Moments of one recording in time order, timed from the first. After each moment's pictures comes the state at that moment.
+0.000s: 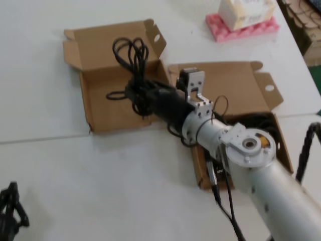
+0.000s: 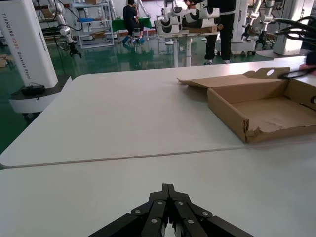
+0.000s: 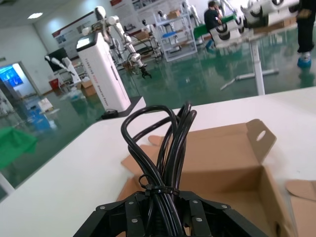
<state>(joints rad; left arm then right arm) 0.00 -0.30 1.60 -1.60 -1.80 0.00 0.00 0.86 0.05 -1.87 0.90 1.49 -0.31 0.45</state>
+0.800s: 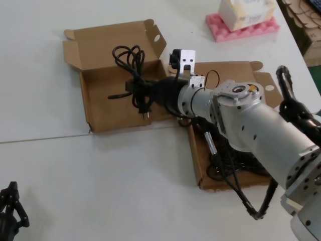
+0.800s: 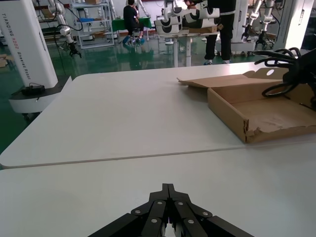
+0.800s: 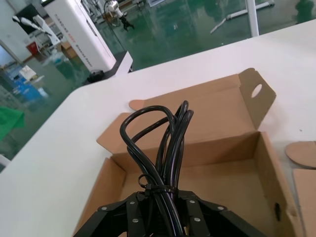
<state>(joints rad) 0.00 -0.30 1.60 -1.60 -1.80 0.00 0.00 1.35 0.00 -2.44 0.19 2.14 -0.38 0.45</state>
